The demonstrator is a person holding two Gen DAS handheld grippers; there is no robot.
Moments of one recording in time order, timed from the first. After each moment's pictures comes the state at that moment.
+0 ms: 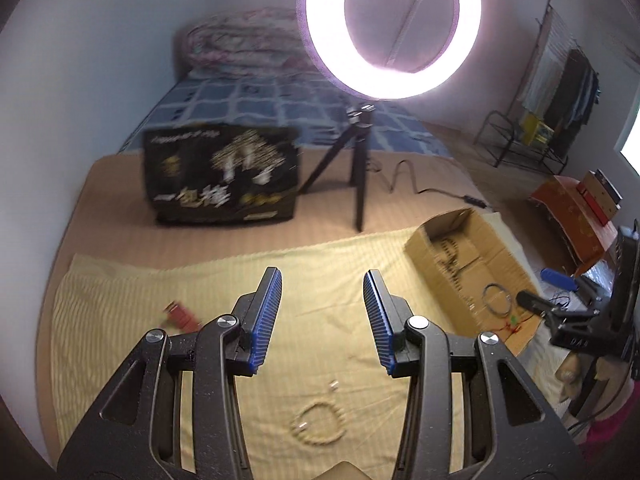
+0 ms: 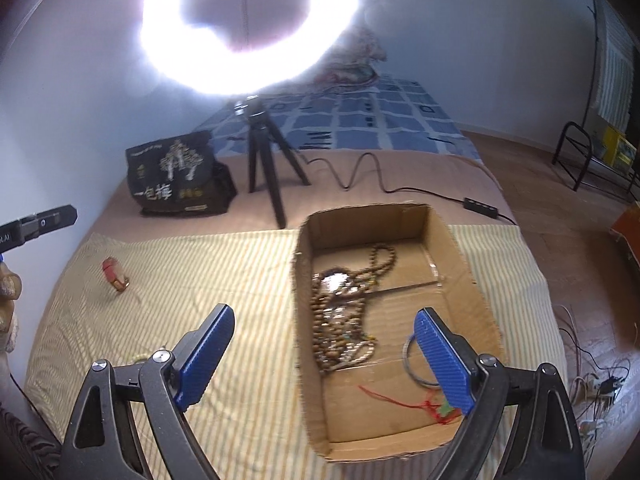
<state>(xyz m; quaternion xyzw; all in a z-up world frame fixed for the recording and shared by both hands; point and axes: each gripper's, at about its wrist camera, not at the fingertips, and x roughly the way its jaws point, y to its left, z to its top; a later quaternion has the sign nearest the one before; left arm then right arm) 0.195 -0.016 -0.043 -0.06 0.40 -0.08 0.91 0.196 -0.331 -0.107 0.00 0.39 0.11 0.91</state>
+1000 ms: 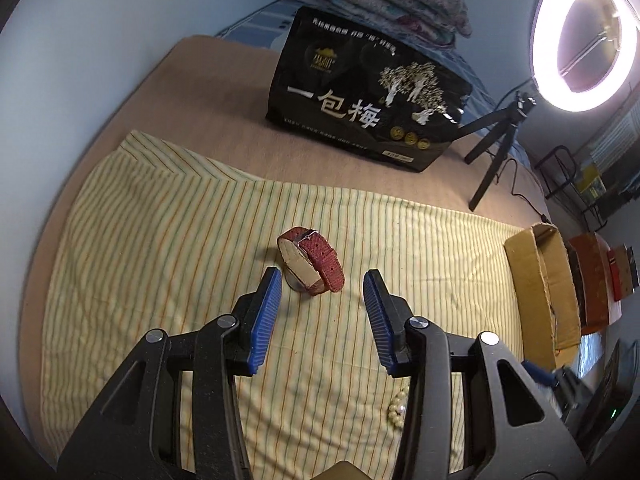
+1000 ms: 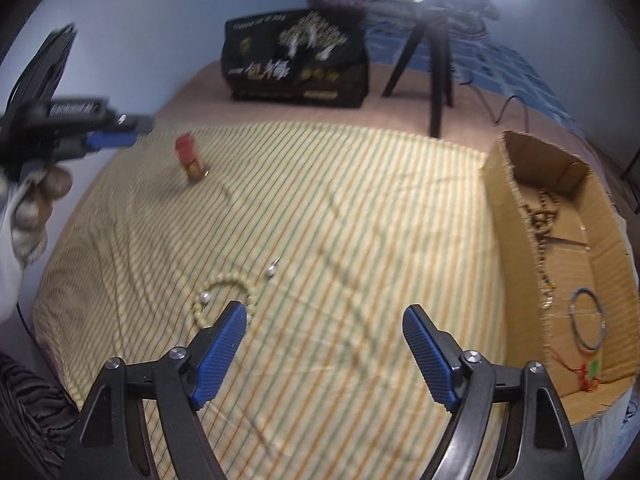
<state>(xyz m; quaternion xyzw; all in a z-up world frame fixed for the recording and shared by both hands) 0.210 0.104 -0.133 -0.18 0.49 0.02 0.85 0.168 -0.187 -0.187 -0.07 0.48 0.22 0.84</state>
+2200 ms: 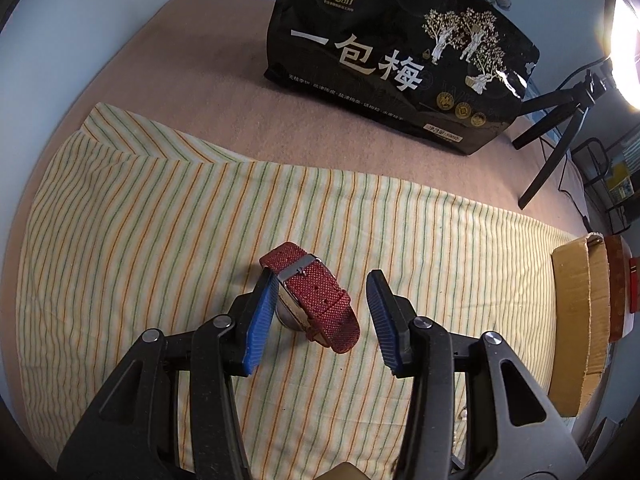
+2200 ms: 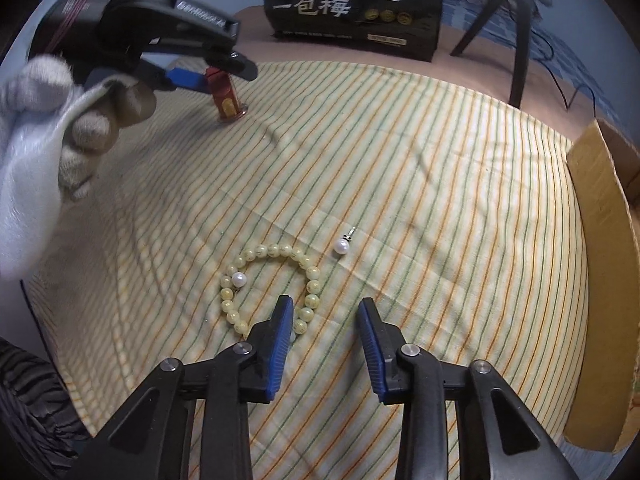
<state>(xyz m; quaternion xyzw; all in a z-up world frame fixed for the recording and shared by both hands) 0.271 0.089 -0.191 -0.18 0.55 0.06 0.82 0.181 -0.125 -0.231 -0.11 0.53 0.26 0.80</state>
